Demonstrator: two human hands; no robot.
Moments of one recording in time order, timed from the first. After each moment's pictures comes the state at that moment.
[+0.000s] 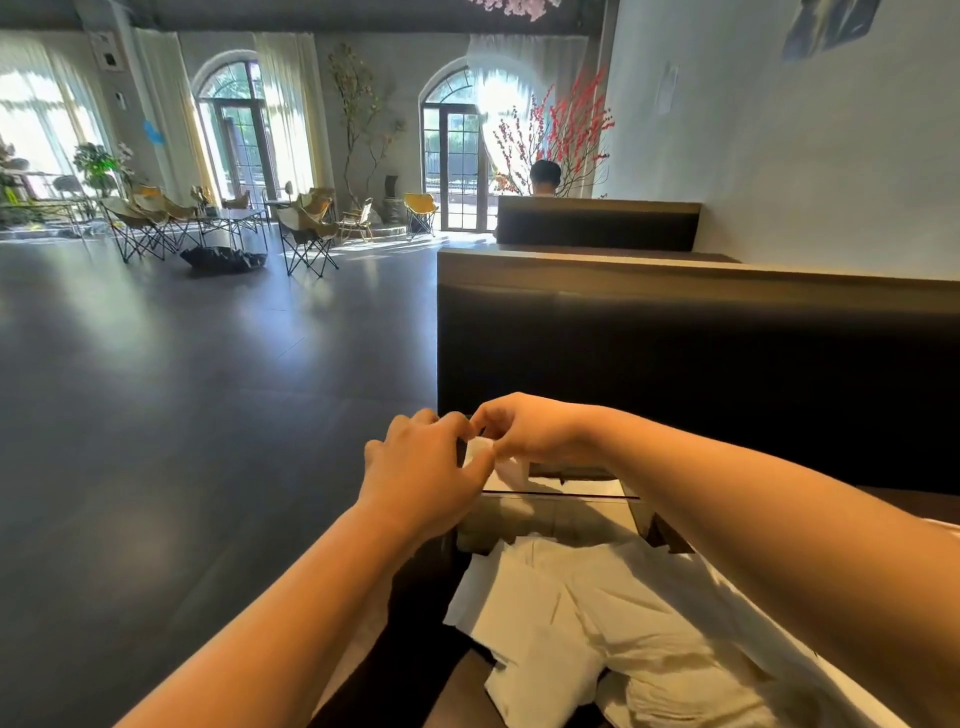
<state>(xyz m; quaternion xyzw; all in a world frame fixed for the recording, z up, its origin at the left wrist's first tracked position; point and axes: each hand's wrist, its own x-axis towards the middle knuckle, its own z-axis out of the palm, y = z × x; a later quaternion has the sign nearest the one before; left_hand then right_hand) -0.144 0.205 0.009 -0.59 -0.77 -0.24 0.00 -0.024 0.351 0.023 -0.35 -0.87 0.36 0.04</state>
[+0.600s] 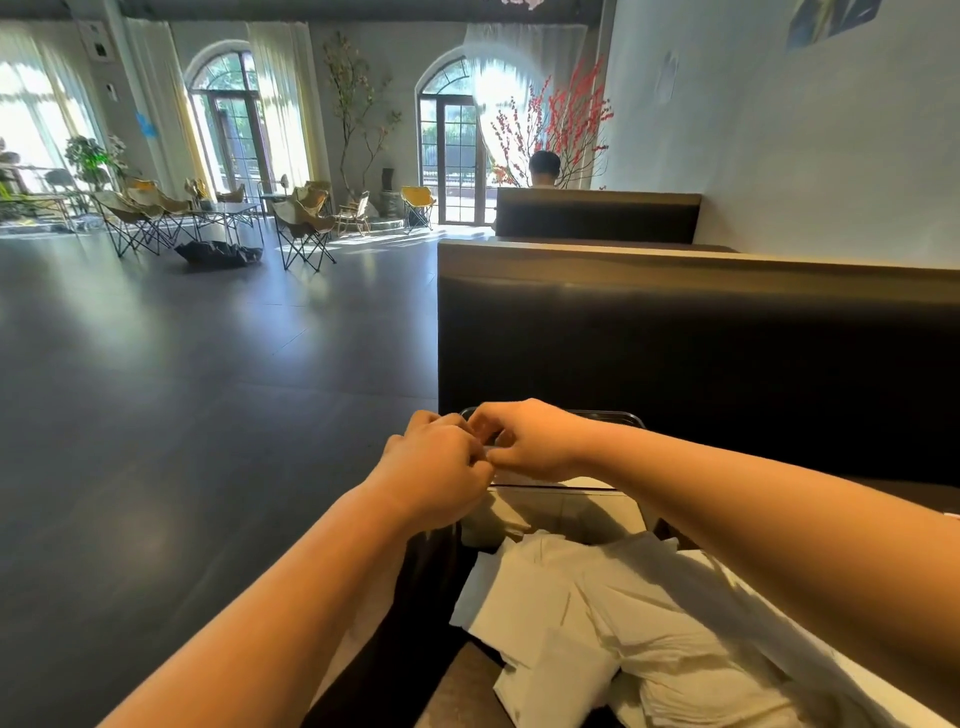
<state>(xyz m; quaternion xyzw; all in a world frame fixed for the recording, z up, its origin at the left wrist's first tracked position) -0.157 0.217 0.000 -0.66 -0.73 -0.16 -0.08 -0.023 0.332 0.007 -0.31 -0.92 0.23 0.06</state>
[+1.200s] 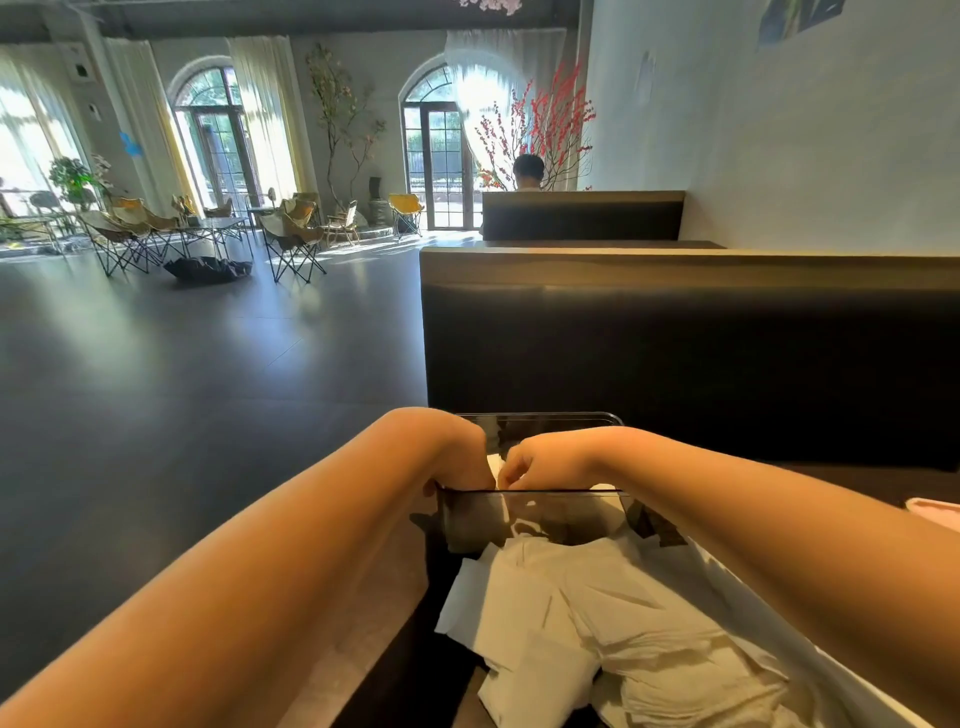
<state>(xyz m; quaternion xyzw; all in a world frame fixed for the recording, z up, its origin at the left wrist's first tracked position) -0.139 0.285 0.023 -0.64 -0.73 0.12 -0.20 0.012 0.337 0.012 -0.34 -0.89 0.27 -0.13</state>
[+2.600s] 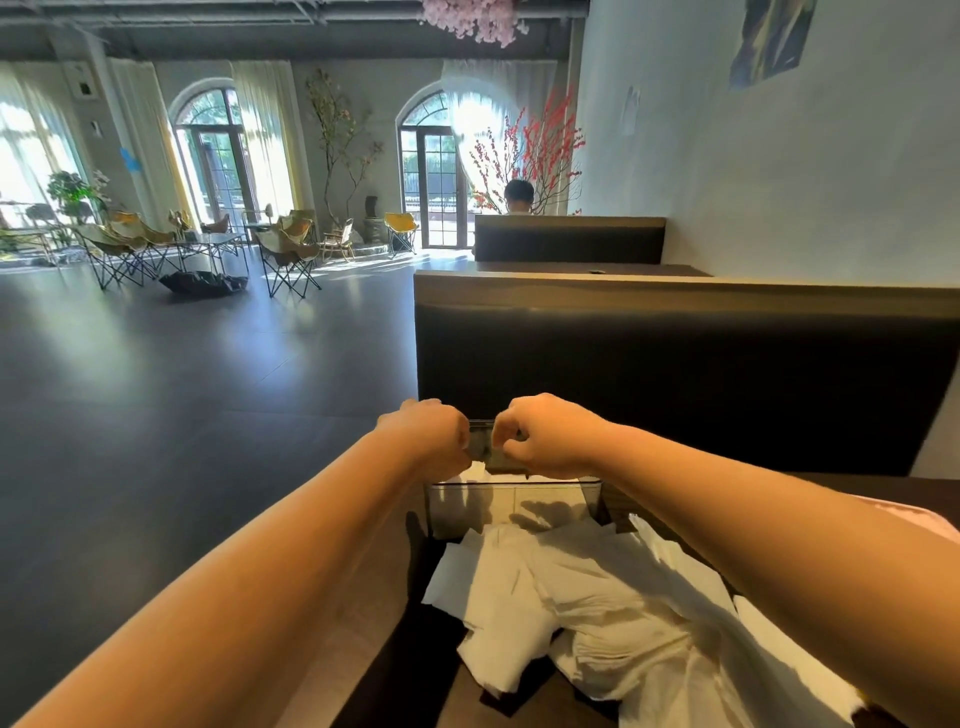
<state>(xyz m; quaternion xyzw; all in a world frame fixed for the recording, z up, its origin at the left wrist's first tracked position) -0.137 0.237 0.044 -0.67 -0.74 -0.04 -0.02 0.046 0.287 0.060 -0.38 -0.92 0.09 0.07</state>
